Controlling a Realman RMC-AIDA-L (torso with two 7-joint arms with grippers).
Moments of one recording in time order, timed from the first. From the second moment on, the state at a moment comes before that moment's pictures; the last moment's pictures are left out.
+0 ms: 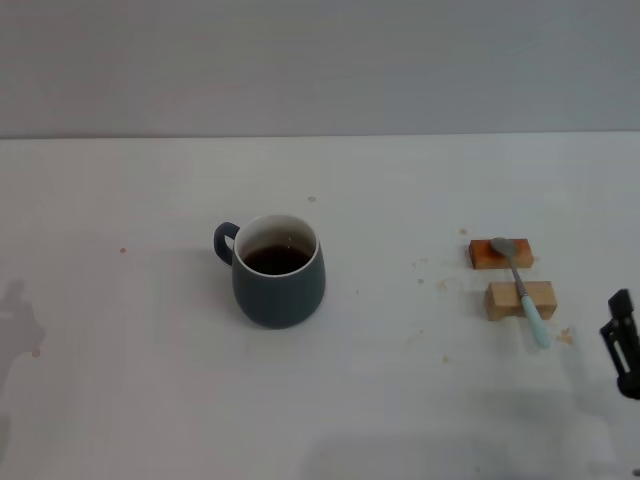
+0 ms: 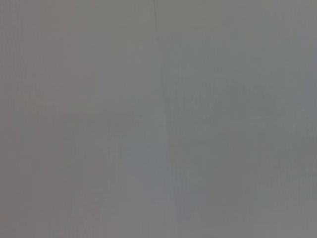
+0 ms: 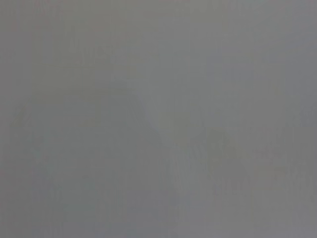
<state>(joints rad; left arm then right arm) -0.22 -2.06 -0.75 -0.07 2.21 1.35 -0.10 0.20 2.09 -0.23 0.59 -1.26 -1.69 -0.20</state>
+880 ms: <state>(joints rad) -0.24 -2.06 -0.75 -0.07 2.21 1.34 -0.10 0.25 2.09 -0.21 0.58 -1.26 -1.45 -0.18</state>
